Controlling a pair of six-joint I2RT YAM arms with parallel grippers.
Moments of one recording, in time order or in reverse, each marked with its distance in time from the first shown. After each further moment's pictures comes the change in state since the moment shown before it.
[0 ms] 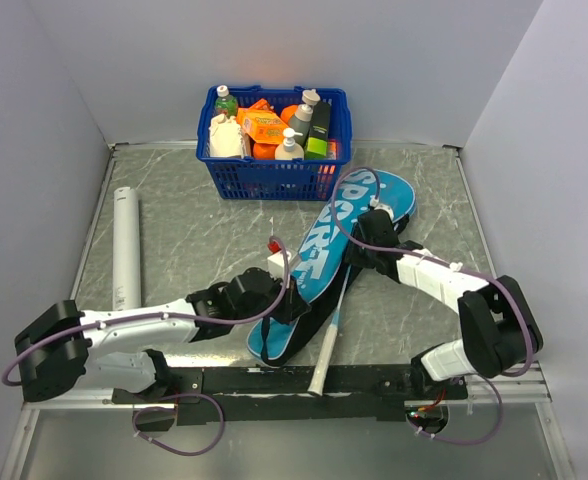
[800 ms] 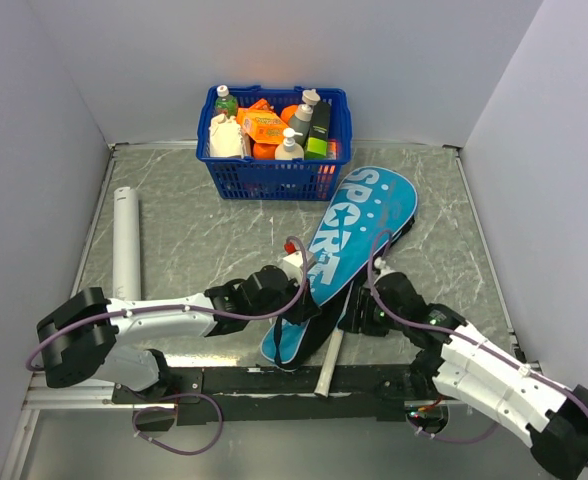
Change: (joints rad) left arm -0.013 0.141 0.071 0.030 0.043 0.003; right arm 0.214 -0.730 -0.340 -0.378 -0.243 0.170
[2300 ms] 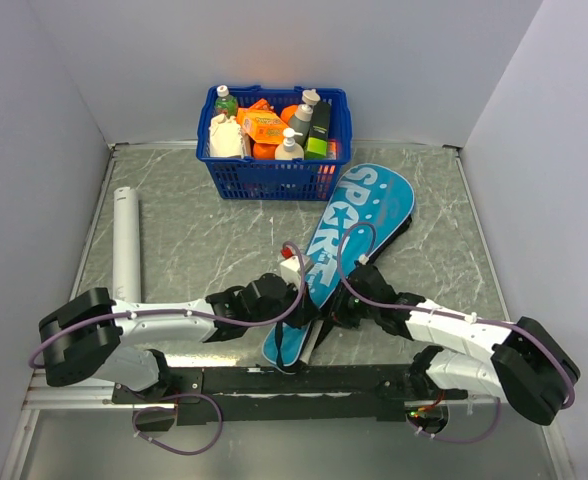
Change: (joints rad) left arm -0.037 0.008 -0.057 0.089 -0.057 -0.050; right arm 0.095 0.424 -0.035 0.466 -0.017 0.364
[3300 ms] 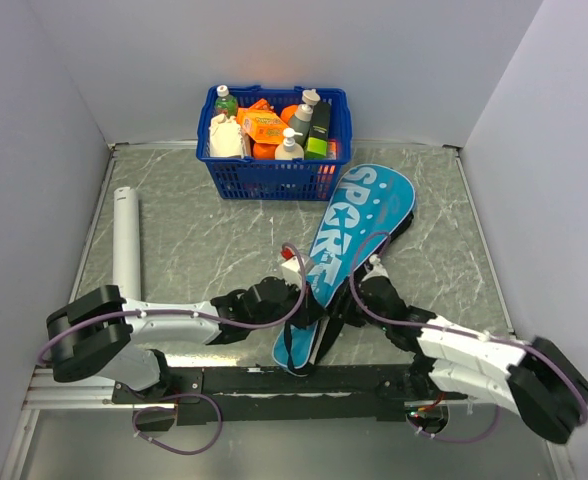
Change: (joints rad) left arm -0.017 0.044 -0.021 0.135 -0.029 -0.056; right arm 0.018 -0.111 -0.148 0.217 0.157 -0.100
